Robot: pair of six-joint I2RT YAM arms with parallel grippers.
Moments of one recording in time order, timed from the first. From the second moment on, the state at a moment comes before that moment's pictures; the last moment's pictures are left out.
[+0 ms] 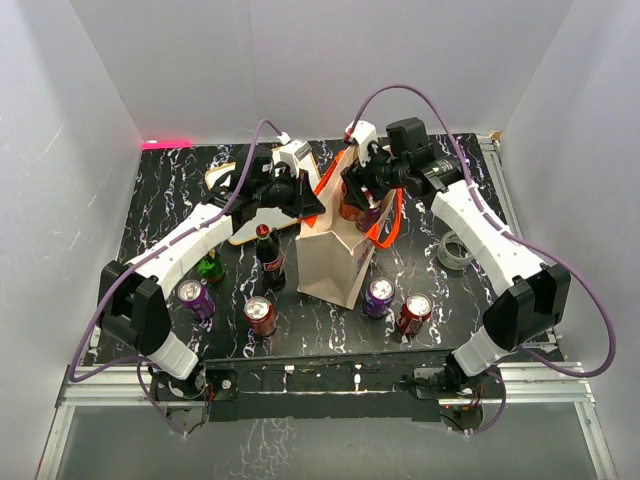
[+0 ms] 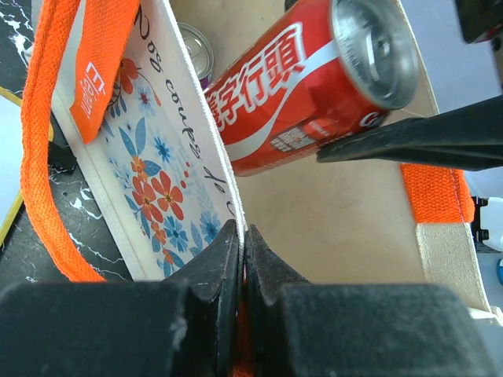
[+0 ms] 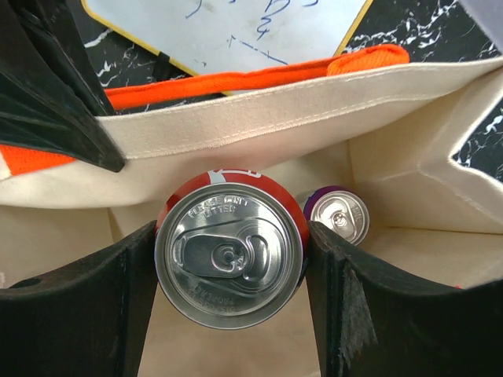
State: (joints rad) left arm -0.51 1.57 1.31 -0.26 0.59 -0.26; right arm 0.42 1.57 1.61 -0.69 -0.39 -0.33
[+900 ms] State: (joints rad) left arm -0.51 1.57 1.31 -0.27 0.58 -0.25; right arm 0.43 1.64 1.33 -0.39 -0.32 -0.40
